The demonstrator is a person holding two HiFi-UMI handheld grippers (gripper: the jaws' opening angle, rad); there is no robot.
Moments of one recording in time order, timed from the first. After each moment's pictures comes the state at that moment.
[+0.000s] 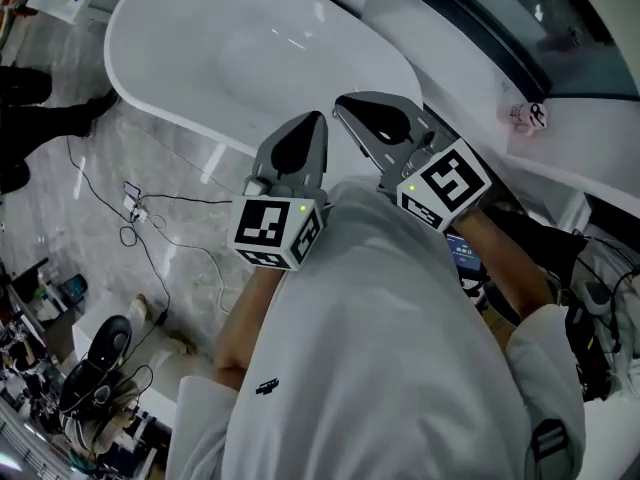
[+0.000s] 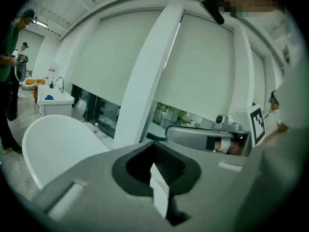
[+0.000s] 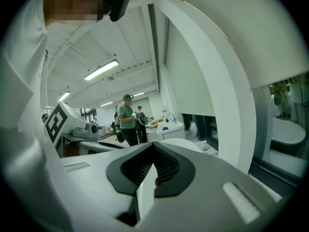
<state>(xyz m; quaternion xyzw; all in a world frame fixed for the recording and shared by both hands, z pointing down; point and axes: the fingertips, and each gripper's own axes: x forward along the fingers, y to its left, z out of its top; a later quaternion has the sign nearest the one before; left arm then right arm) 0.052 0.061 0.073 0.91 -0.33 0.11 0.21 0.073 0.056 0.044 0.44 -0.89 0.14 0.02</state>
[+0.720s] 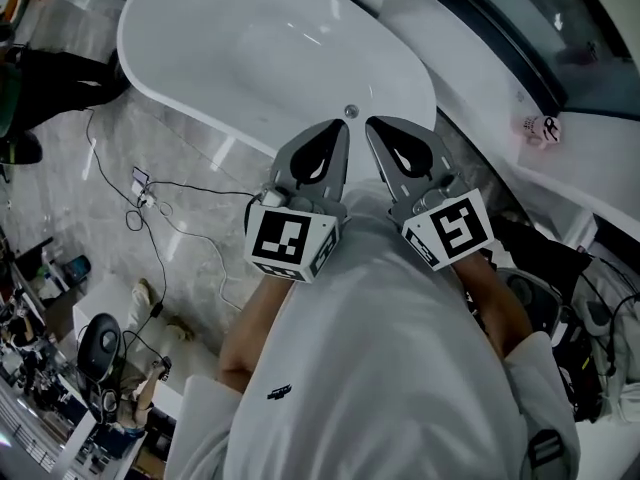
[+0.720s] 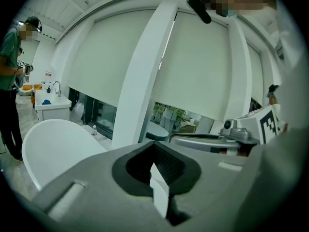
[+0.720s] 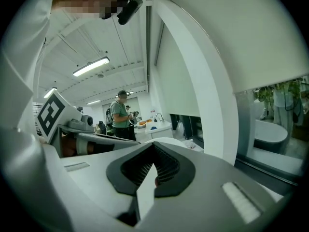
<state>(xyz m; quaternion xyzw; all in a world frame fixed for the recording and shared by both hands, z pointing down) 0.076 0.082 0.066 0.92 -0.32 0.12 0.18 0.103 0.088 0.051 0.51 -0.85 0.14 0.03</state>
